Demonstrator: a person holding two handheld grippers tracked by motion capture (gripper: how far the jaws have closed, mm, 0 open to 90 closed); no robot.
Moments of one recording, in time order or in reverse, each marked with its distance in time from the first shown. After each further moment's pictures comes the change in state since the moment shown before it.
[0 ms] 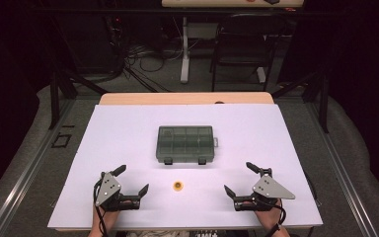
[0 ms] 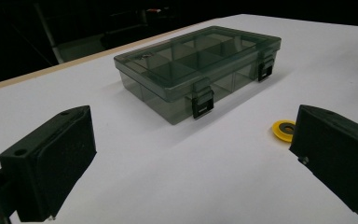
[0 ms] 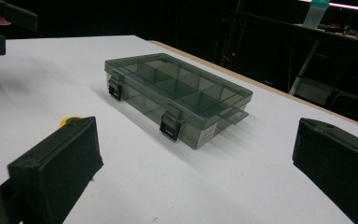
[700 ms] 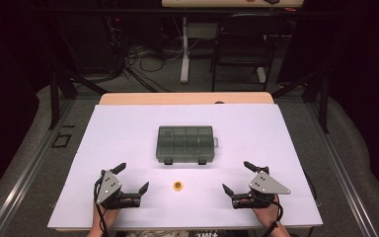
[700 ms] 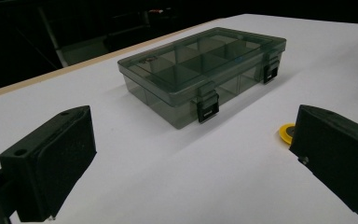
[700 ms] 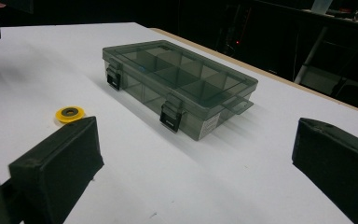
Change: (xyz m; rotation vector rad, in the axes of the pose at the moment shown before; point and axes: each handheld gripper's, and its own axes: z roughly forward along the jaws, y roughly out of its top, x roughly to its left) left arm 0.002 0.004 0.003 0.001 0.007 0.015; right arm -0.002 -0.002 0.010 0.051 0.011 0.011
